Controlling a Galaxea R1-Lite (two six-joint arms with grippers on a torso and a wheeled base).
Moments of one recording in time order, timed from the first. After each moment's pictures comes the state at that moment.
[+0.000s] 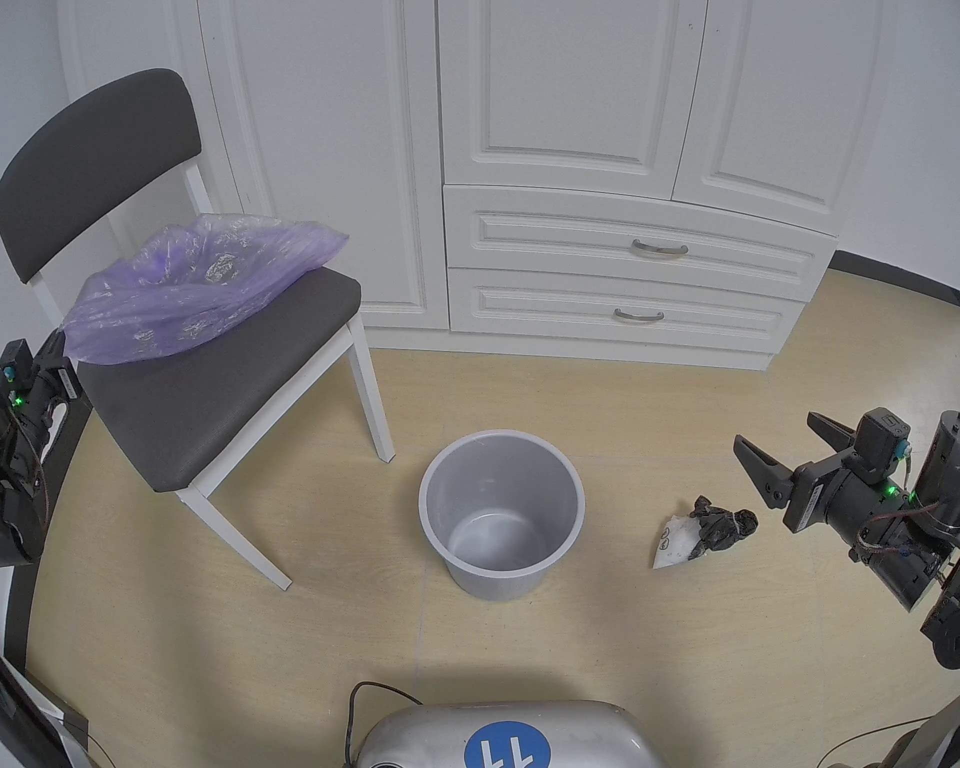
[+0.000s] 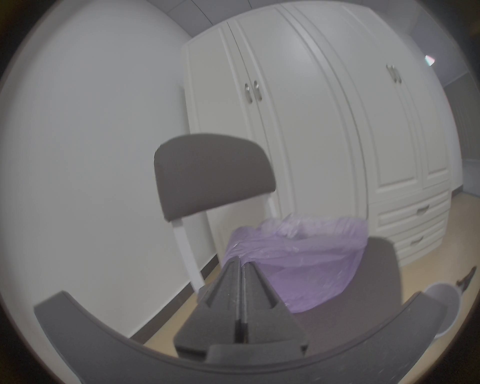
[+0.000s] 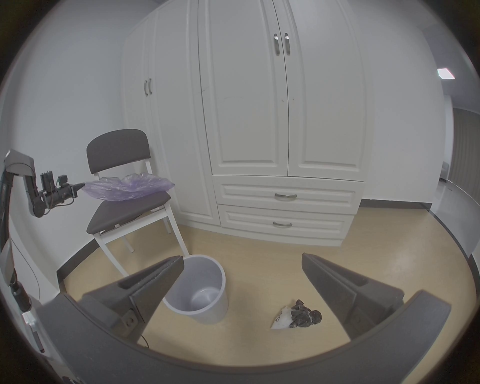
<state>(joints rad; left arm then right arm) 0.43 1.86 -0.62 -1.53 -0.14 0.06 0.43 1.45 -0.29 -1.13 -0.20 -0.02</state>
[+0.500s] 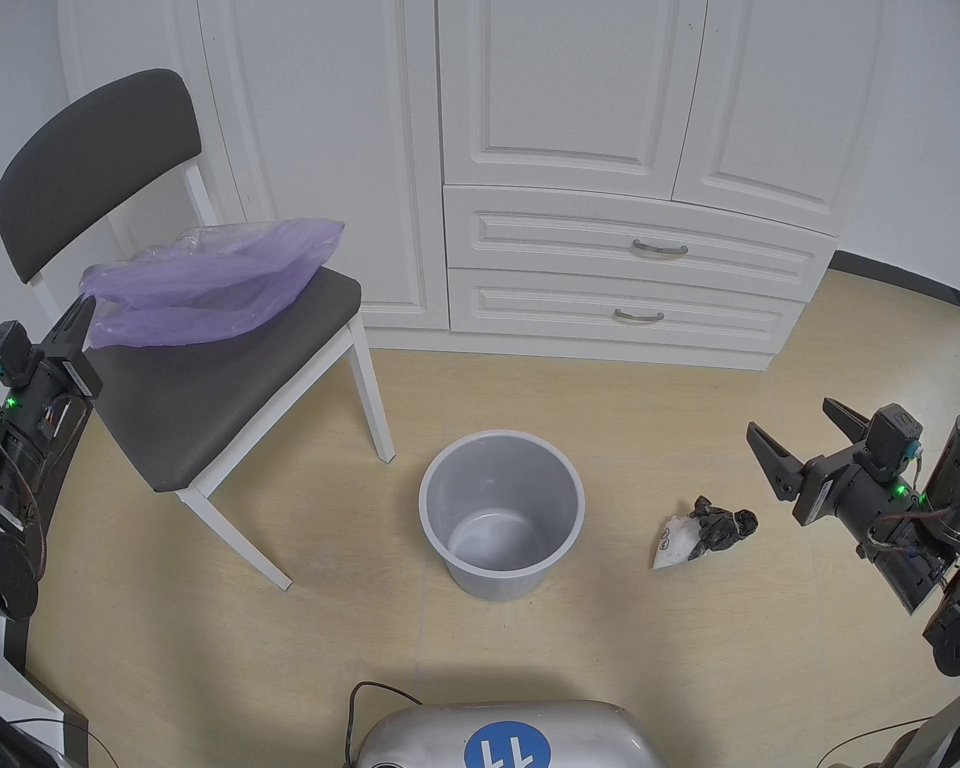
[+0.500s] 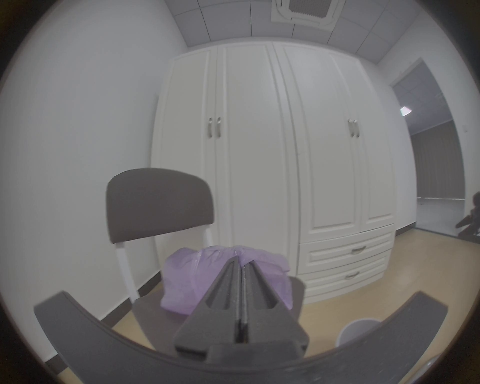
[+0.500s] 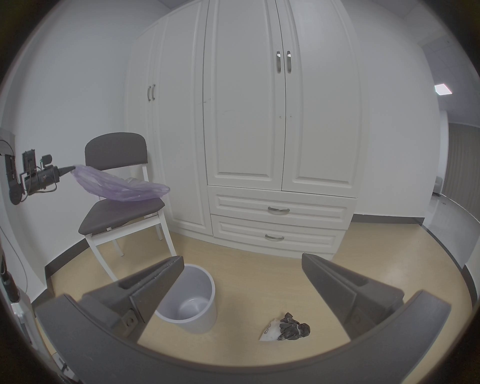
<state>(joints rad) 0.20 1.55 -0.42 -1.53 -0.21 -0.03 0.44 1.44 -0.26 -1.23 -0.25 -0.09</state>
